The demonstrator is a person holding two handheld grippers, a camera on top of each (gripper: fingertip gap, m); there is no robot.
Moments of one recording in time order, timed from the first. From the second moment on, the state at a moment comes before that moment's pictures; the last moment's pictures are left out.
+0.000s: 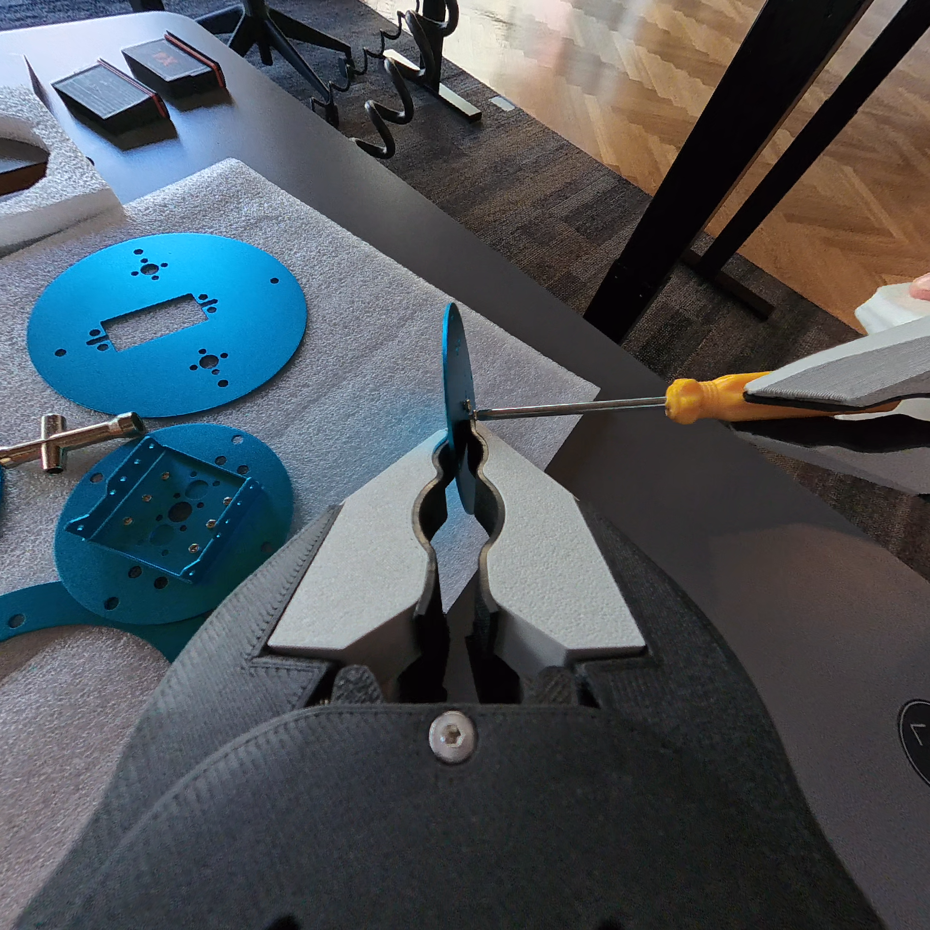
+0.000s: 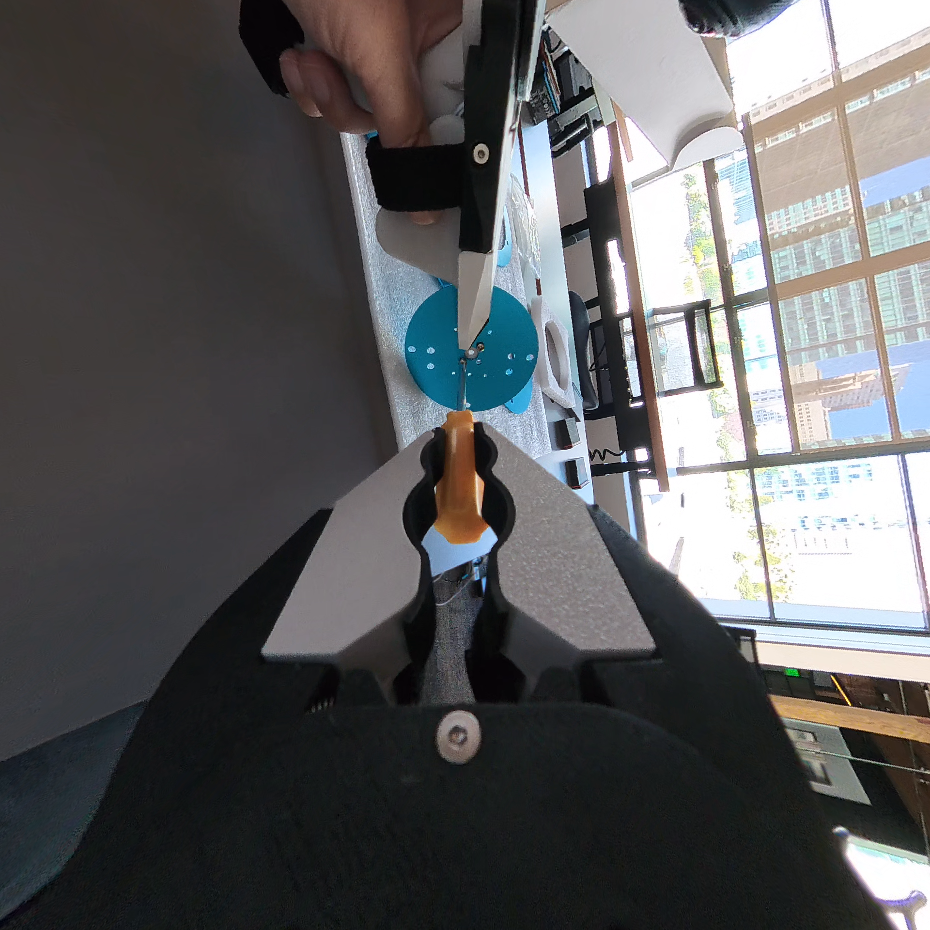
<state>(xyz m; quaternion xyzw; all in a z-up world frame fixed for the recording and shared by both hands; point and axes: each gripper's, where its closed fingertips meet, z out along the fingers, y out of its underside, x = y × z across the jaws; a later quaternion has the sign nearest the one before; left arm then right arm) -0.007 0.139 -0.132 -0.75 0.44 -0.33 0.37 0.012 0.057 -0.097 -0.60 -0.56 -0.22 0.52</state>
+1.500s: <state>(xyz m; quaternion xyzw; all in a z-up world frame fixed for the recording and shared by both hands) -0.007 0.140 -0.132 -0.75 0.44 -0.32 0.38 0.021 0.059 -0.098 -0.65 -0.49 -0.17 0.56</state>
